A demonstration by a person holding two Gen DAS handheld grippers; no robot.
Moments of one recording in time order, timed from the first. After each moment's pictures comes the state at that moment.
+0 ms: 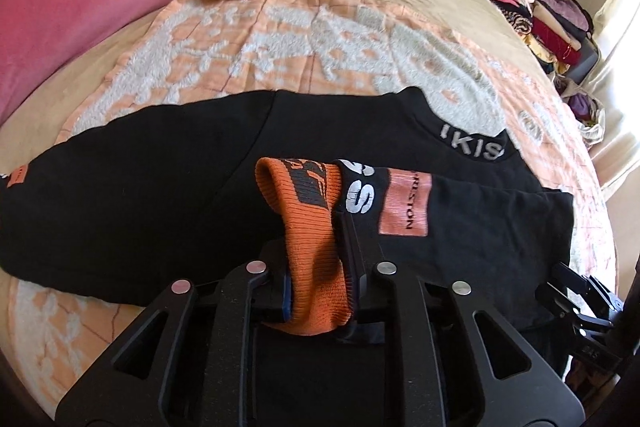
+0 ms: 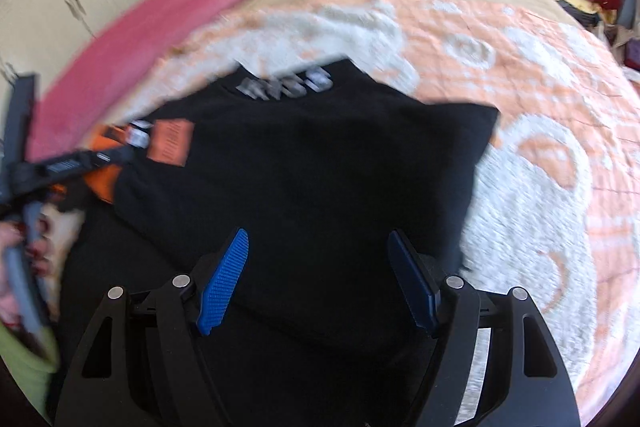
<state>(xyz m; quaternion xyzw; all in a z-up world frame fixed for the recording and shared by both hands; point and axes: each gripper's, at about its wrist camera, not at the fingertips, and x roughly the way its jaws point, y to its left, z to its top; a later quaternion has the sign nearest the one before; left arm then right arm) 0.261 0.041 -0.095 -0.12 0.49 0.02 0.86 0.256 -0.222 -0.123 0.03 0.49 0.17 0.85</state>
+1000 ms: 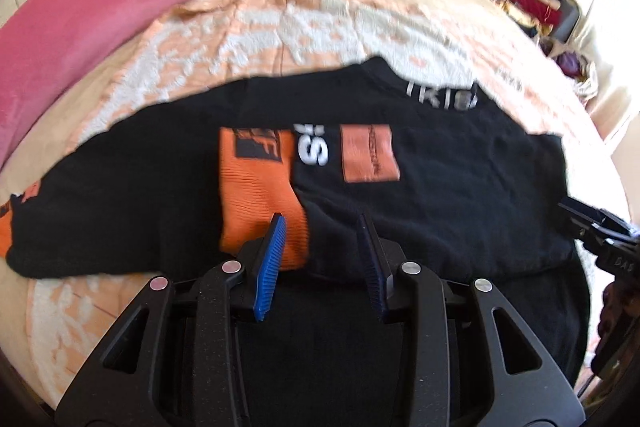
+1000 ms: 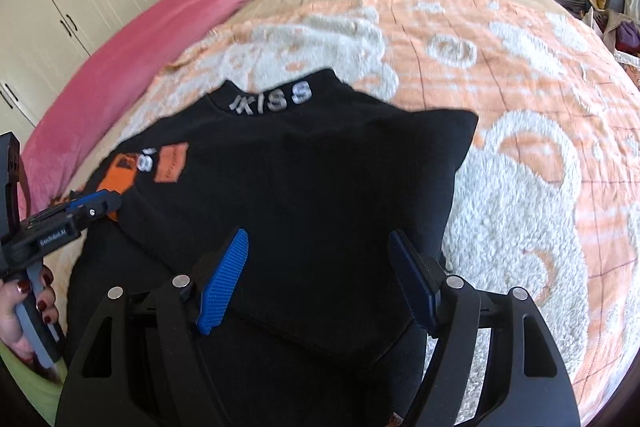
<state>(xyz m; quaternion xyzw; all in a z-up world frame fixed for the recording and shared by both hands) 0.227 0.007 -0.092 -0.04 0.50 0.00 0.87 0.257 -0.234 -0.109 0.05 0.48 0.17 0.86</state>
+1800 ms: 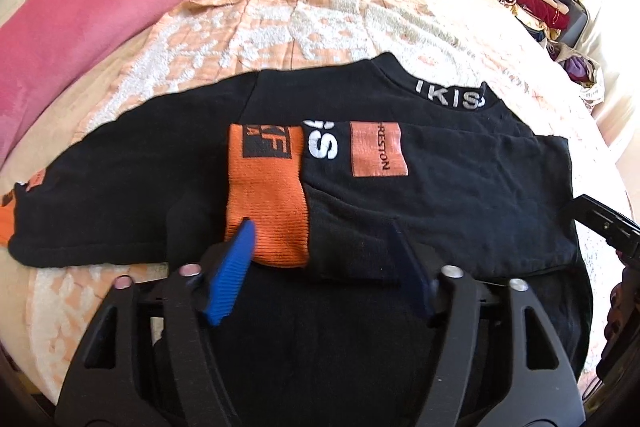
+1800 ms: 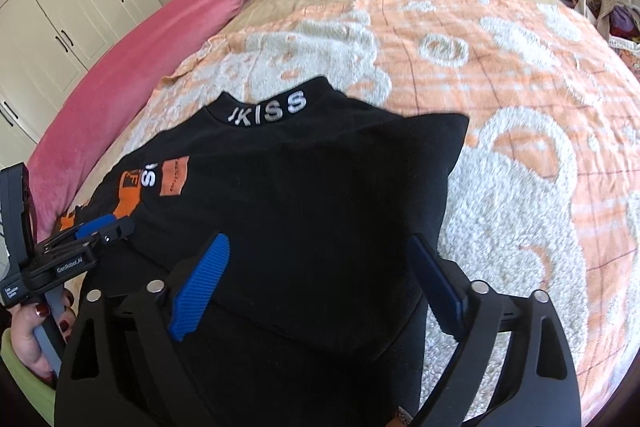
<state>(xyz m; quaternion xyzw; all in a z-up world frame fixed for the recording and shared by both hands) 0.219 0.014 -0.082 -0.05 0.49 0.01 0.87 0.256 -0.240 -0.095 0.09 0.47 0.17 0.86</state>
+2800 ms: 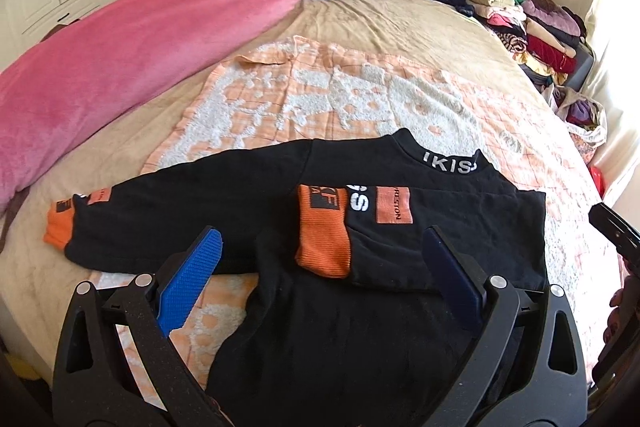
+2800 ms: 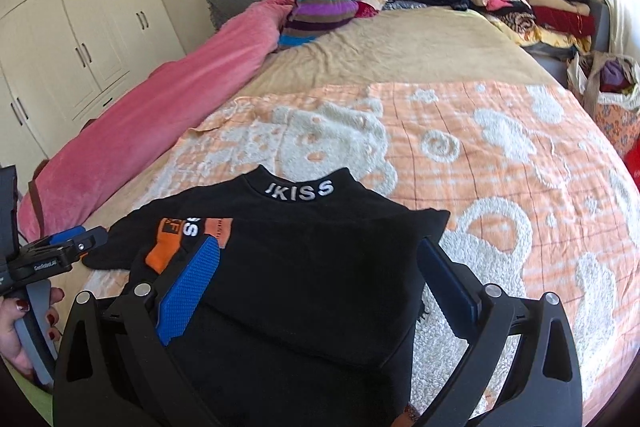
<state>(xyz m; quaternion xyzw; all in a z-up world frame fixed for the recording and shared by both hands) 0.184 0.045 -0.004 -0.07 0.43 0.05 0.90 0.226 -0.227 -0.010 0.05 0.37 0.18 0.91</state>
